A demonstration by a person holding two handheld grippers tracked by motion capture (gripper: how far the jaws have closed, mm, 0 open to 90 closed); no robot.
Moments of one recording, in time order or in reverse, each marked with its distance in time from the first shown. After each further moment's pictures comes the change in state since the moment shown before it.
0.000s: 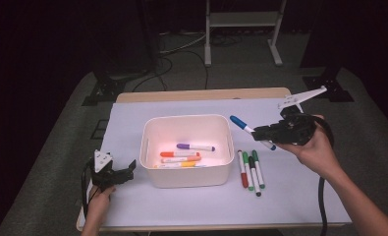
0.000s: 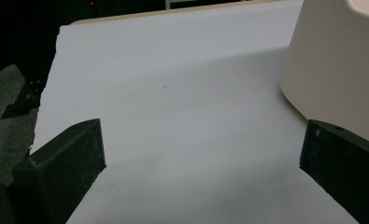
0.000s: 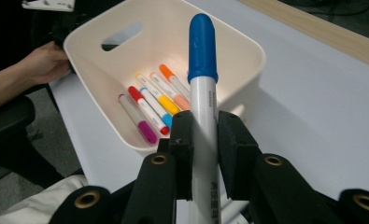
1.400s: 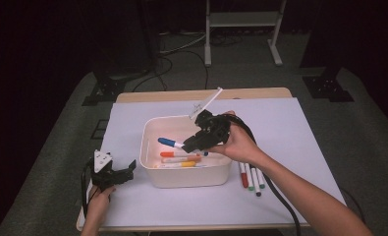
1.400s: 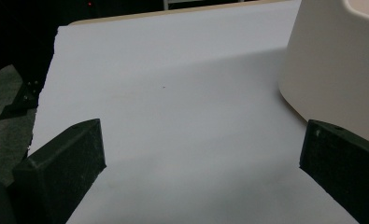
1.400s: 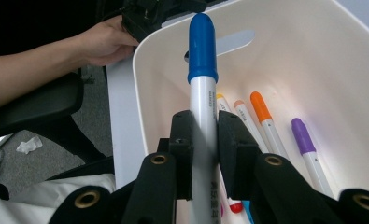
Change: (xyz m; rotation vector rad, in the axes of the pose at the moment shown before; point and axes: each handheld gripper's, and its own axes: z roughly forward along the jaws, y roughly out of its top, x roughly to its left) left arm 0.001 0.000 -0.001 0.001 -0.007 0.000; right arm 0.073 0.074 0.143 0.182 0.273 -0.244
